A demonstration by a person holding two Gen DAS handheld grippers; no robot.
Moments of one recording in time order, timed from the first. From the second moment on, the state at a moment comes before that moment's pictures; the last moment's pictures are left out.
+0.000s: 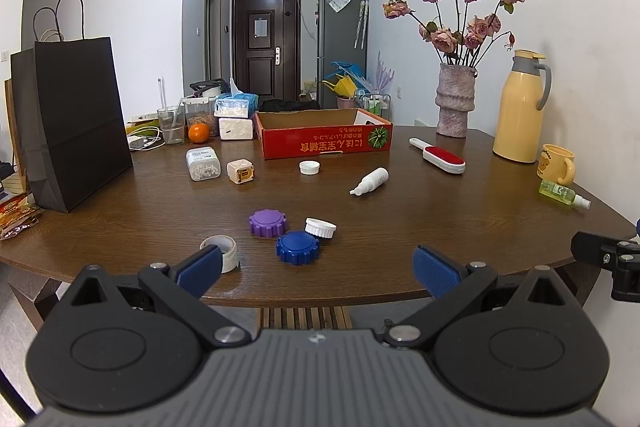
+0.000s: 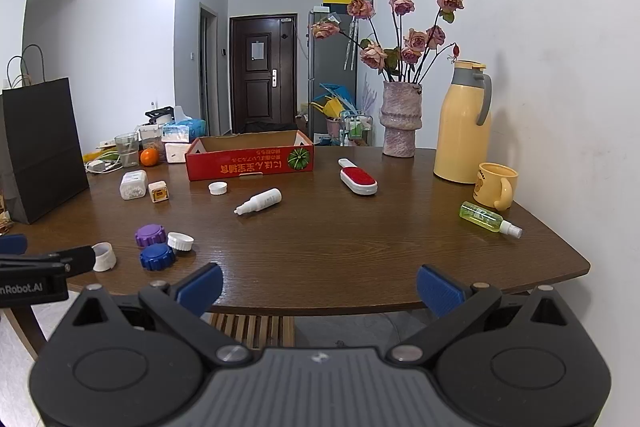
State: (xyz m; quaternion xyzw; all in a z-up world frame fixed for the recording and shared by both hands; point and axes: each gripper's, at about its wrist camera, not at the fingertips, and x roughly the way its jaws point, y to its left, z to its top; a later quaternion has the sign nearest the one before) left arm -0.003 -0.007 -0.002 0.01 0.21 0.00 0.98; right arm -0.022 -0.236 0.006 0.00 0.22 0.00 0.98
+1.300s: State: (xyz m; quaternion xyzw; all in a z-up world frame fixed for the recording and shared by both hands) left arm -0.004 -0.008 -0.003 0.00 0.21 0.00 0.98; right arm -0.022 -0.238 0.005 0.00 0.22 0.00 0.98
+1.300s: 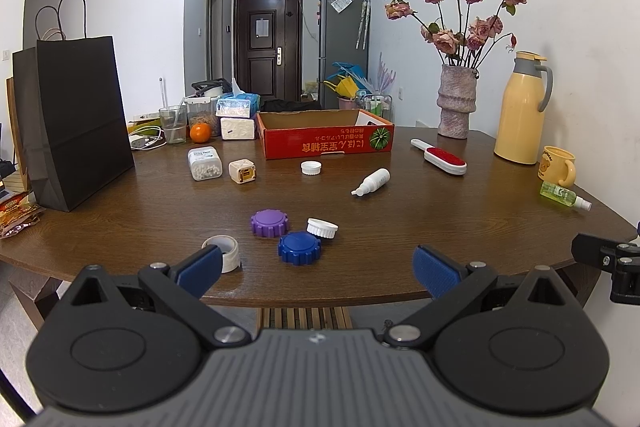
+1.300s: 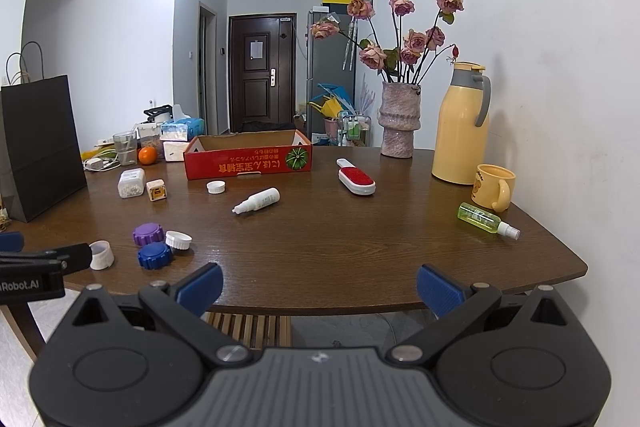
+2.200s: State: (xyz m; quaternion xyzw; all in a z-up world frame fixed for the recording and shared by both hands) left arm 0.044 0.022 -0.017 -0.01 0.23 0.02 0.97; right arm 0.031 -0.223 -0.014 -0.02 0.24 0.02 0.97
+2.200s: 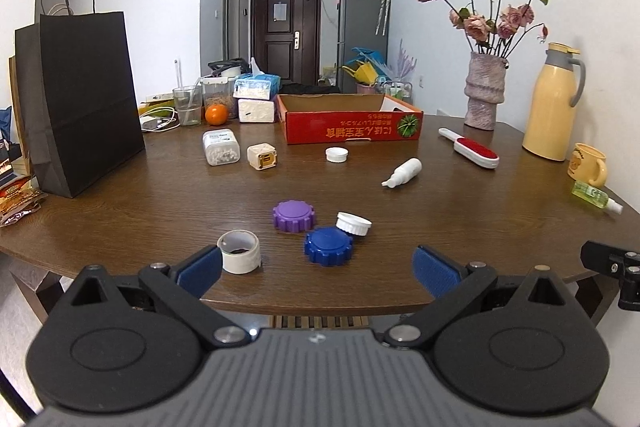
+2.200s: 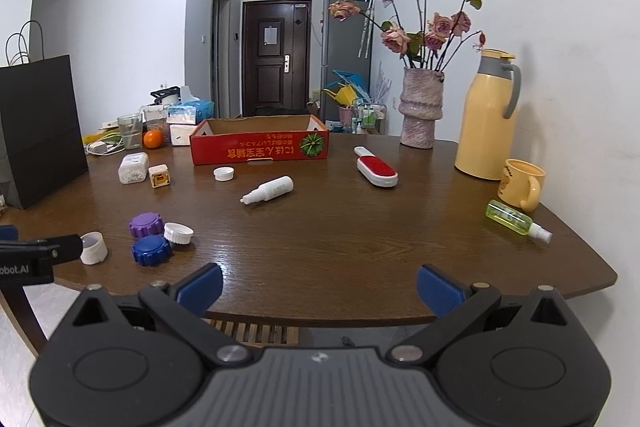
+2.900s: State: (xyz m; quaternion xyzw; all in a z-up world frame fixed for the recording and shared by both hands) left arm 0.114 0.060 -0.042 -0.02 0.28 0.05 0.96; right arm 0.120 -0.181 -0.039 -0.03 0.28 0.08 0.96
